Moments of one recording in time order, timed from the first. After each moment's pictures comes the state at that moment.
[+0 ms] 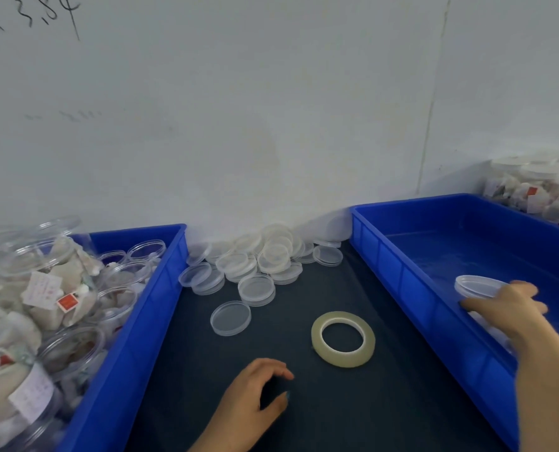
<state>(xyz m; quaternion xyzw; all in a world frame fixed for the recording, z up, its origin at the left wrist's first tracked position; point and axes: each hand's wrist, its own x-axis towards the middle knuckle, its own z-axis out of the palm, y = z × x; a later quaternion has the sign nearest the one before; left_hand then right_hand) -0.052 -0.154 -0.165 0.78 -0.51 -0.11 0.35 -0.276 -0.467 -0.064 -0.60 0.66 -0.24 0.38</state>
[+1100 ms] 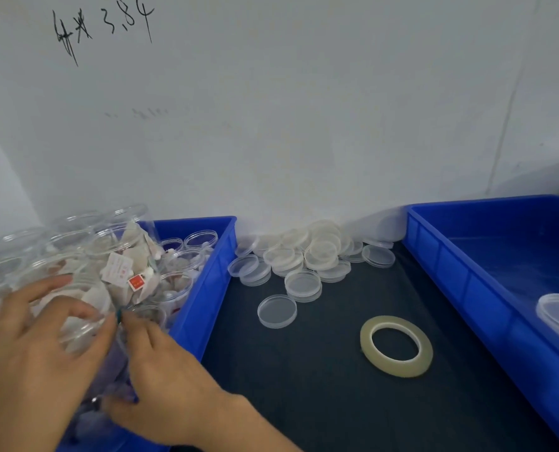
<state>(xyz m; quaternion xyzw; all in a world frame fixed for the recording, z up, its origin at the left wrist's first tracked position) 0.031 0.038 -0.046 0.91 -0.21 0.29 0.20 -0.053 -0.113 -0.063 -0.88 -0.19 -0.13 0.42</state>
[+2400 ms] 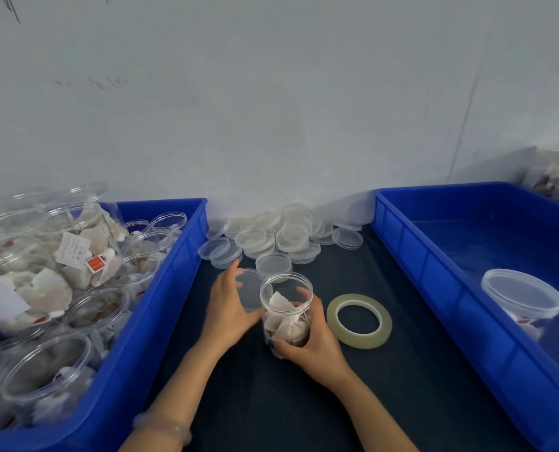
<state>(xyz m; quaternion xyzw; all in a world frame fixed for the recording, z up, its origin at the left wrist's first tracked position) 0.037 -0.177 -0.151 0.85 -0.35 0.03 0.39 -0.115 -0.298 -0.190 -0.77 0.12 -0.25 0.58</state>
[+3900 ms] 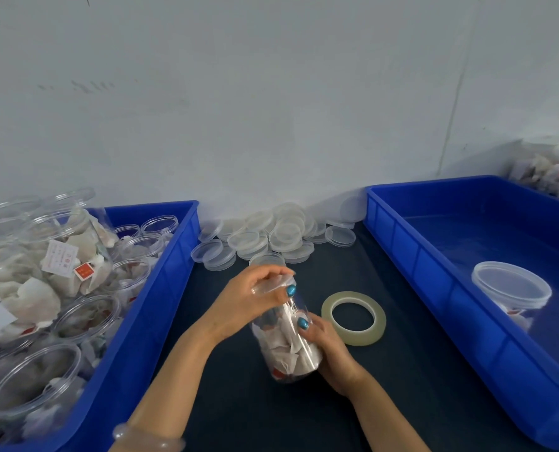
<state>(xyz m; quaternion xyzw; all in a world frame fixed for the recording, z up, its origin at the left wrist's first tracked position) -0.006 -0.178 -0.077 0.71 -0.48 -0.20 0.47 -0.136 -0.304 -0.170 -0.61 0.05 -0.15 0.78</state>
